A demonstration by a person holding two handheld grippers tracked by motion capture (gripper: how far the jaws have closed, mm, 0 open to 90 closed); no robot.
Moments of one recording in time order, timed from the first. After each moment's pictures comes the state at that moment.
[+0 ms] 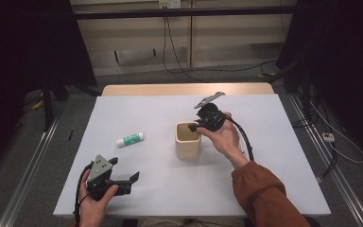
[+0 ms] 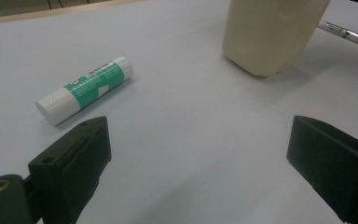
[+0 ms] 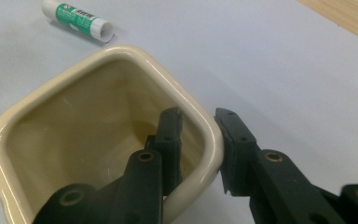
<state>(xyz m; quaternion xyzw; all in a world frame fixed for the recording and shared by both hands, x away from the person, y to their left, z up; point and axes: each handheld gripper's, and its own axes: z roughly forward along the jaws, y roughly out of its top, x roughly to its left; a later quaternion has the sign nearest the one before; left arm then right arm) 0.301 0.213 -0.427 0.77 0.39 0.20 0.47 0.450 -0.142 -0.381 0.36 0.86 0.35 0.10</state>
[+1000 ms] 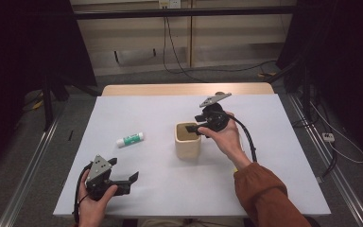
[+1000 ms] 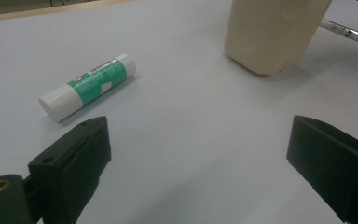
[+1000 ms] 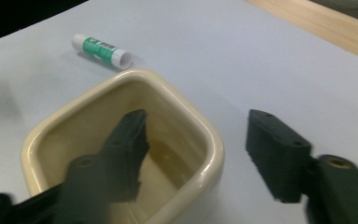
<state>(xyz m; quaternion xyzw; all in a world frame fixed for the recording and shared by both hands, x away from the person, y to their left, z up) 0.301 0.214 -0.428 0.77 0.39 0.20 0.46 0.448 -0.153 -0.383 0.35 0.83 0.42 0.09</state>
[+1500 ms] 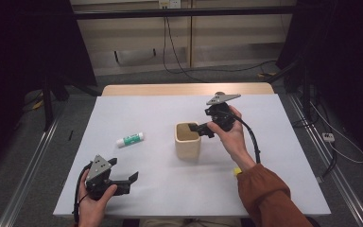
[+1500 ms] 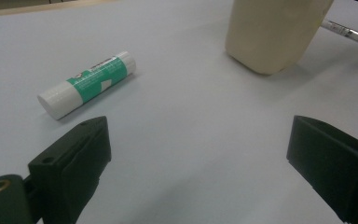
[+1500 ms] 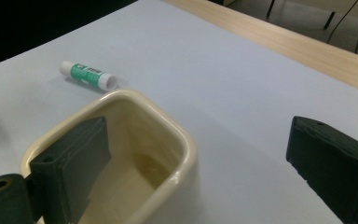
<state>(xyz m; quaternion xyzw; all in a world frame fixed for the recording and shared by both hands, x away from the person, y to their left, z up) 0.303 0.216 -0.430 0.77 0.39 0.19 0.47 0.439 -0.166 -0.375 0.38 0.80 0.45 0.13</state>
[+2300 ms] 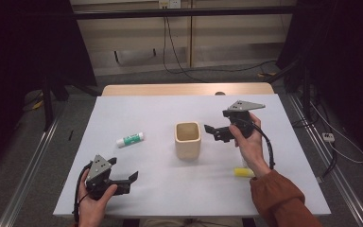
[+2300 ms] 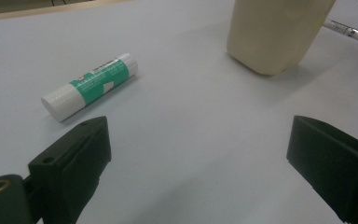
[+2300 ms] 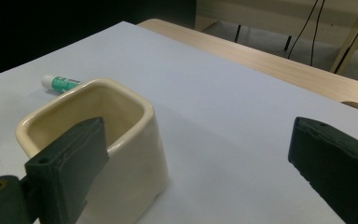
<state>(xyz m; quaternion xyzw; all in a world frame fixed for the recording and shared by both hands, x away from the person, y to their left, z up) 0.303 0.215 -0.428 0.77 0.39 0.20 0.46 0.406 -0.209 -0.376 0.40 0.76 0.48 0.19</state>
